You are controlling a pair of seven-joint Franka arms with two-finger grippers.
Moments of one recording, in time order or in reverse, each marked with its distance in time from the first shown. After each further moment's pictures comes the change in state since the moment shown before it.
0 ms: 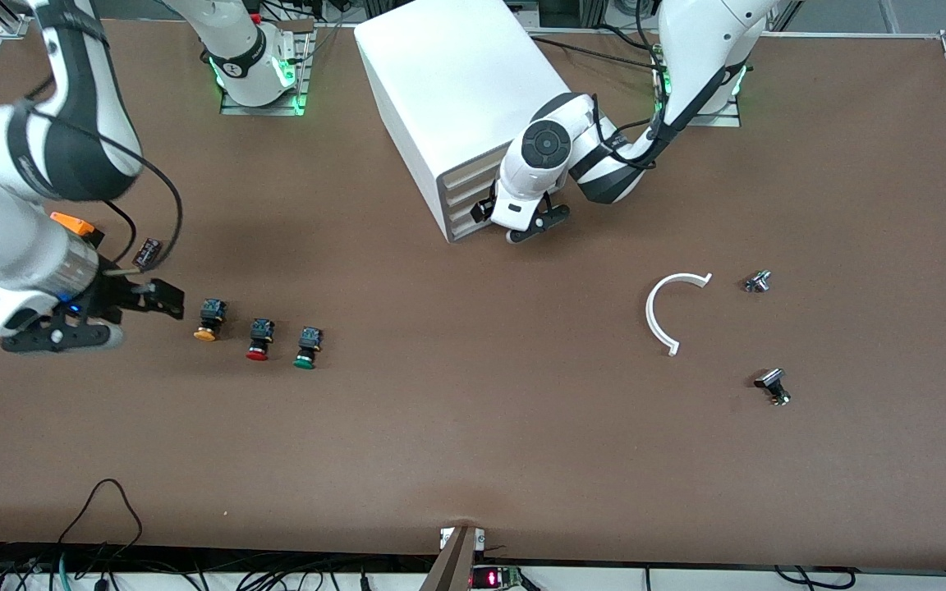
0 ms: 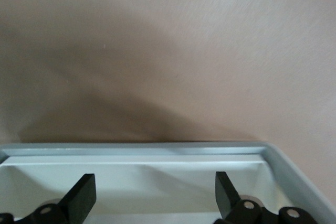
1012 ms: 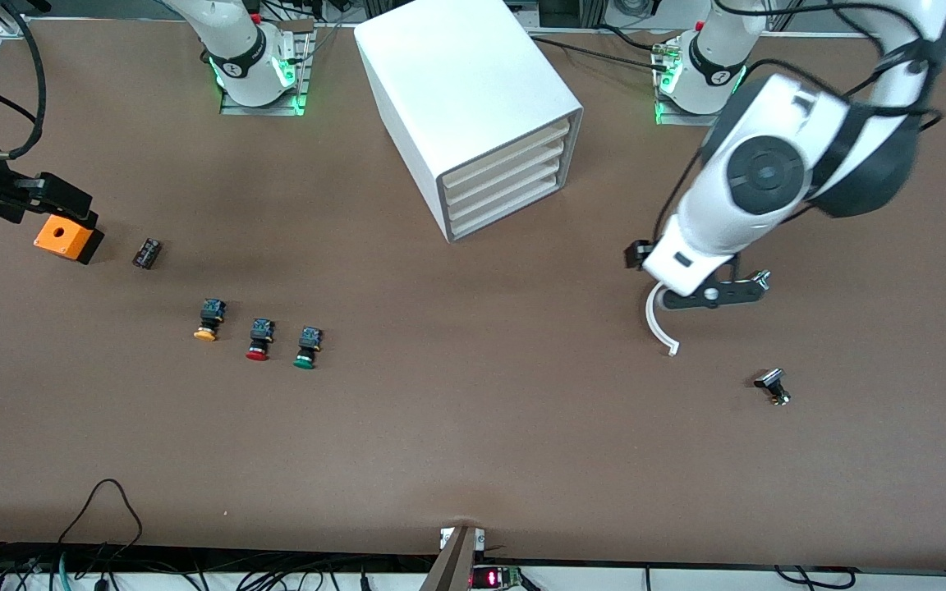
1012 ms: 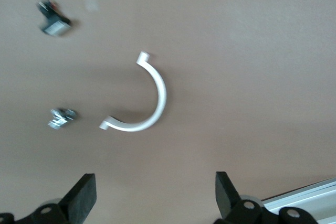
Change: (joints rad) left arm 0.339 -0.225 0.085 0.468 0.143 -0.764 0.909; right arm 0.000 -0.136 -0.040 0.191 0.000 -0.380 0.103
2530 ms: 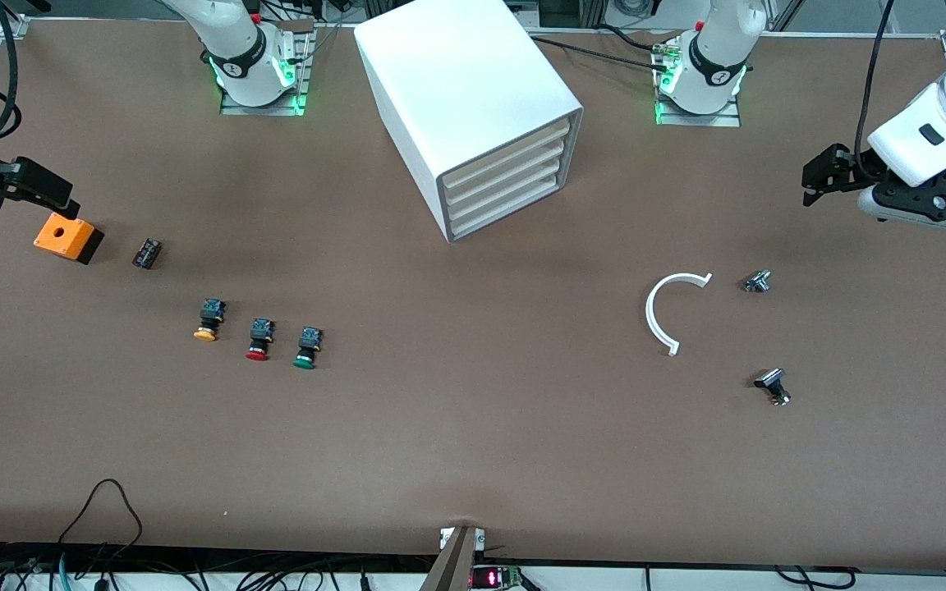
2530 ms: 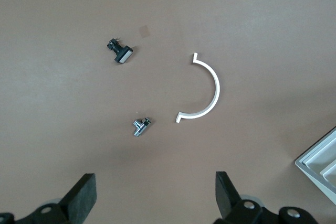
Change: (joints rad) left arm -0.173 -0.340 0.504 -0.119 -0.182 -0.040 0.627; right arm -0.002 0.003 -0.005 0.055 0.000 -0.040 0.004
